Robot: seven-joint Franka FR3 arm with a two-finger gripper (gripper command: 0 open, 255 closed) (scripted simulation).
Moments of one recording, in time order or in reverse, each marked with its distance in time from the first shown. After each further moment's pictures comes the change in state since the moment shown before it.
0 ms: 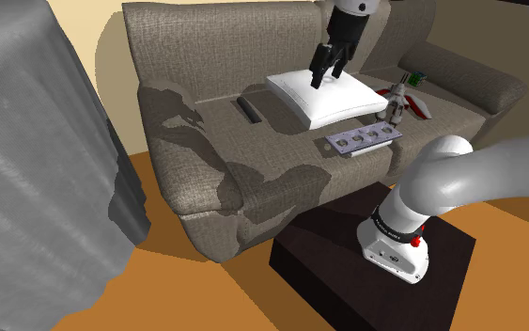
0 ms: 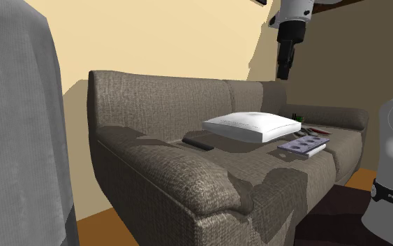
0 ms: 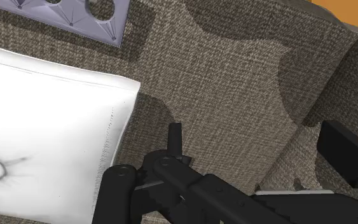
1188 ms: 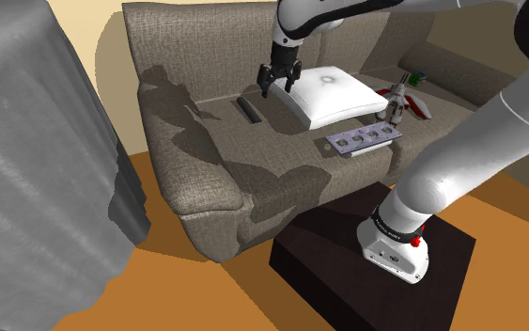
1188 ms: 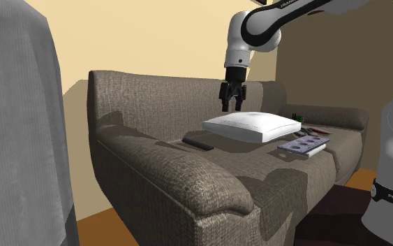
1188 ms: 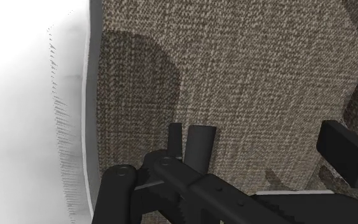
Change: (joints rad) arm -0.069 0.582 0.004 0.170 0.015 0.369 0.127
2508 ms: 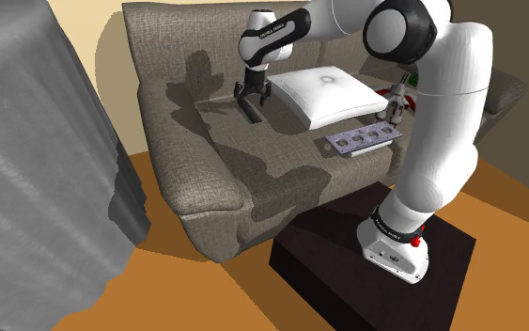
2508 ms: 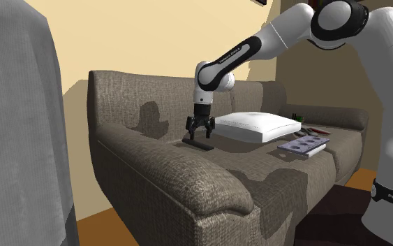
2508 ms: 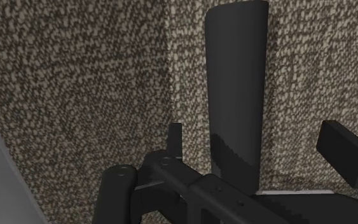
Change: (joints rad) arm -0.041 0.652 -0.040 0.472 0.027 0.138 0.094
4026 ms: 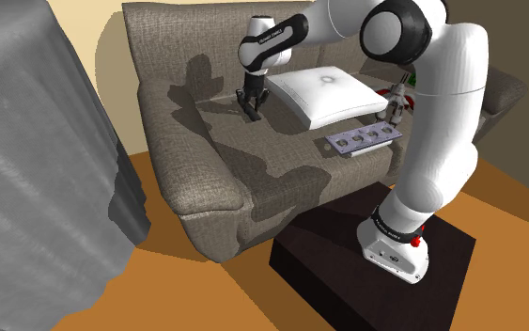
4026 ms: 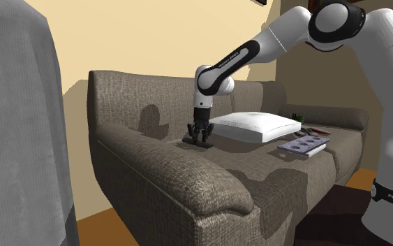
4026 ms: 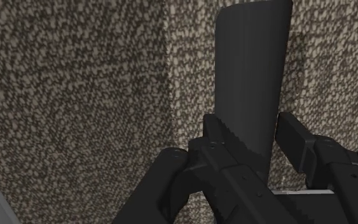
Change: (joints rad) arm 0.001 0.022 0.001 -0.011 0.001 0.034 -0.001
